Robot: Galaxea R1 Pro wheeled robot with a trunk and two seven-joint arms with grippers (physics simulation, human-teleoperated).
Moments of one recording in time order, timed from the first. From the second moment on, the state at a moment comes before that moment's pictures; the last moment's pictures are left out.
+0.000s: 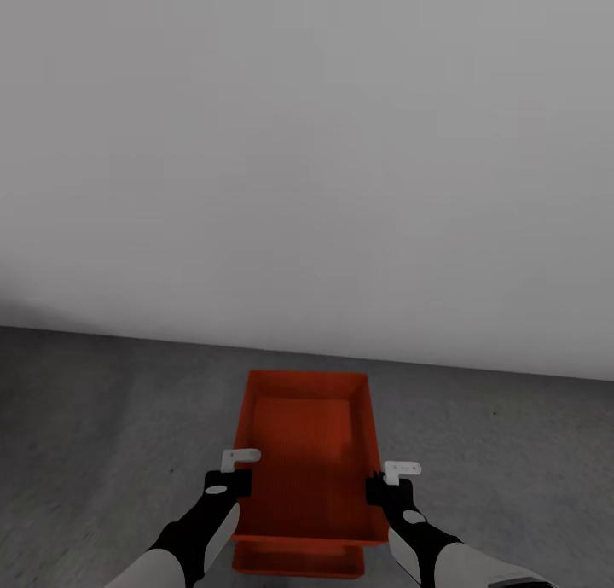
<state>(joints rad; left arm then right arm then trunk) -0.57 -0.12 -0.17 -0.43 0.14 0.11 0.29 -0.66 0.10 0.08 -0.05 -0.08 -0.32 -0.10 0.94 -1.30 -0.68</state>
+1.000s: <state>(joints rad) -0.57 -0.12 -0.17 -0.43 0.14 0.11 0.29 -0.66 0.10 0.08 -0.05 -0.08 -0.32 -0.10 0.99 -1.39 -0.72</state>
